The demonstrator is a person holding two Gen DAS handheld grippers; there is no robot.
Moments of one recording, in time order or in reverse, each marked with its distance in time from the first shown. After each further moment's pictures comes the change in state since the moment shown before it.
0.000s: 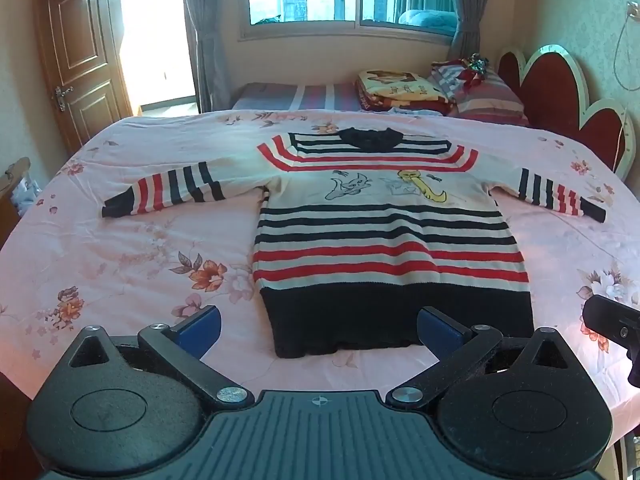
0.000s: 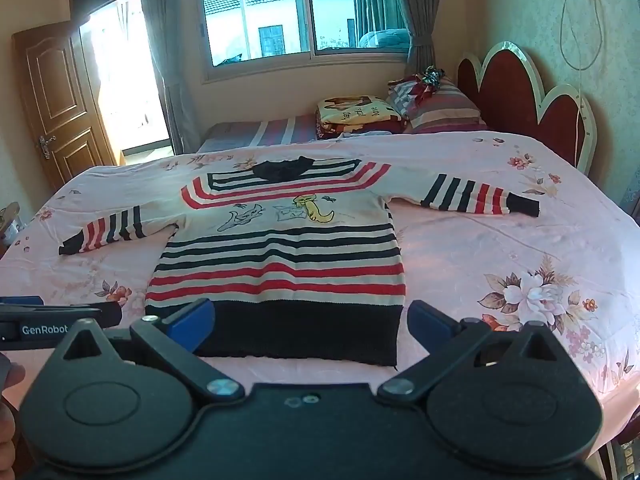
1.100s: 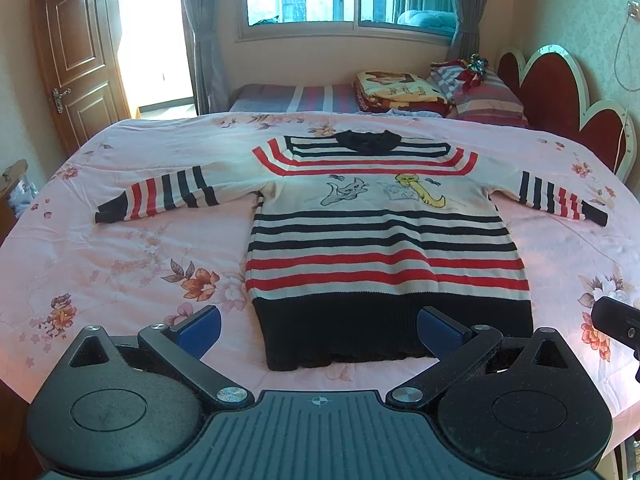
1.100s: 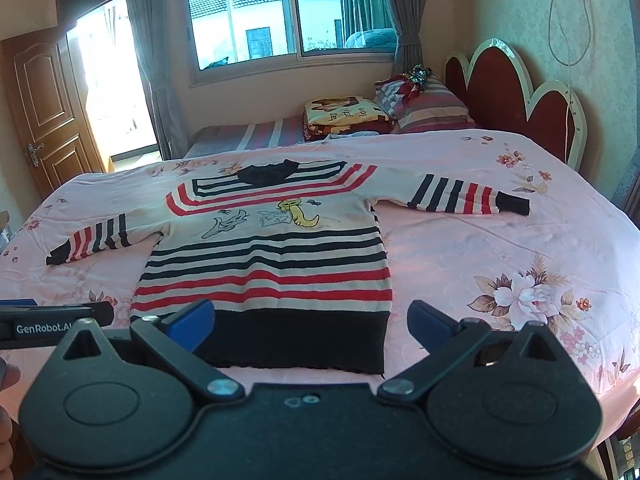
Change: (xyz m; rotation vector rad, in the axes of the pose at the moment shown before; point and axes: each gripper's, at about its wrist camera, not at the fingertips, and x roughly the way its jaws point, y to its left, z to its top) left arm 0.008 -0.010 0.009 0.002 0.007 0.005; right arm 0.008 -0.011 0.006 0.019 -0.004 -0.026
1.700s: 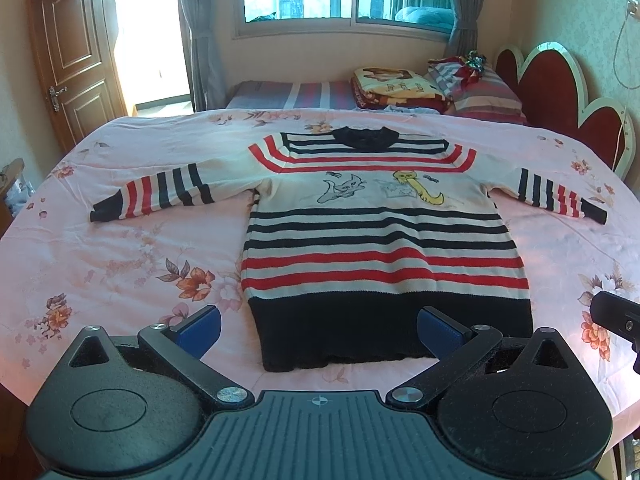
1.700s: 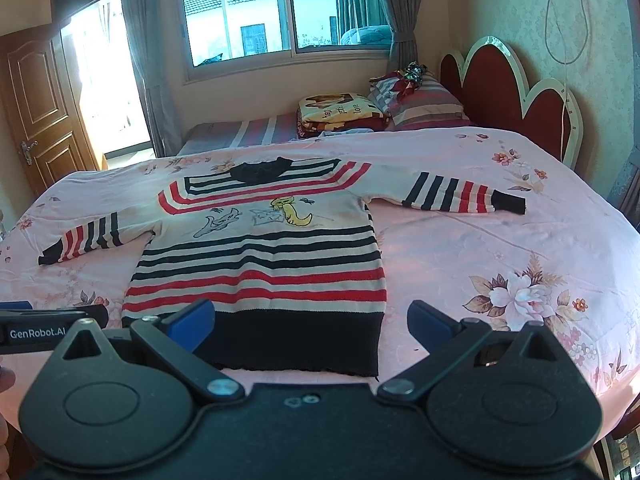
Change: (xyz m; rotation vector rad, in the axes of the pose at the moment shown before) left arm 0.007 -0.003 0.004 0.004 0.013 -0.005; right arm 0.006 -0.004 0.003 0.003 0.009 -0.017
